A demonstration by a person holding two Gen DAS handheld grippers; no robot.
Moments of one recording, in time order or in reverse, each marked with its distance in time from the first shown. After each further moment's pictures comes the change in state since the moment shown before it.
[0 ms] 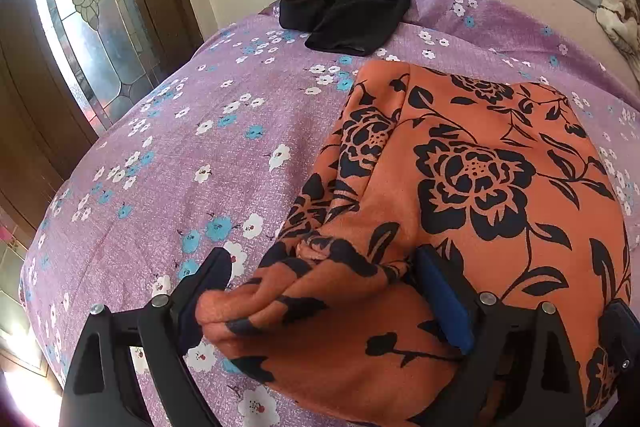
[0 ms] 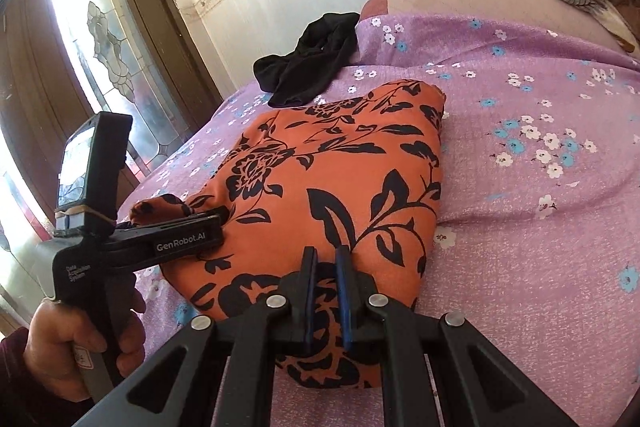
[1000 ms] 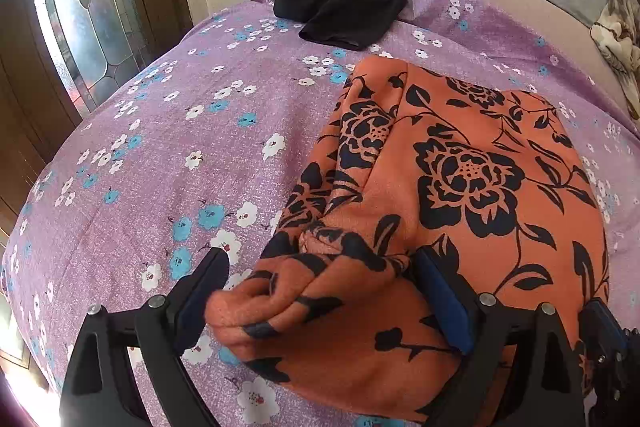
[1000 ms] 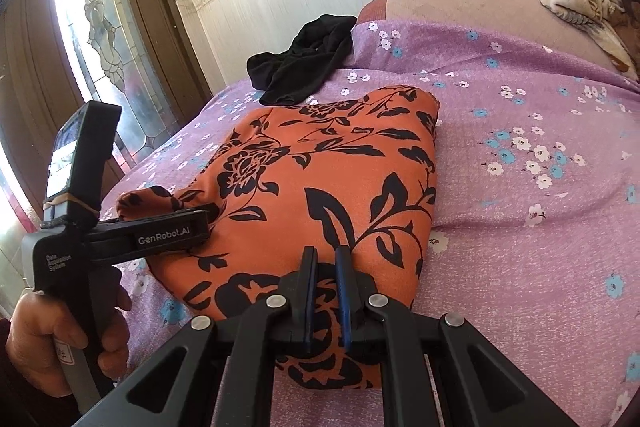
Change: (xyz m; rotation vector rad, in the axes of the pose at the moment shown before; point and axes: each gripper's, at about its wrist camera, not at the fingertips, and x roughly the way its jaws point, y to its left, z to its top) left arm -0.005 0.012 0.003 -0.055 0.055 -0.103; right arm 0.000 0.012 -0.001 -0.066 -0.005 -0.095
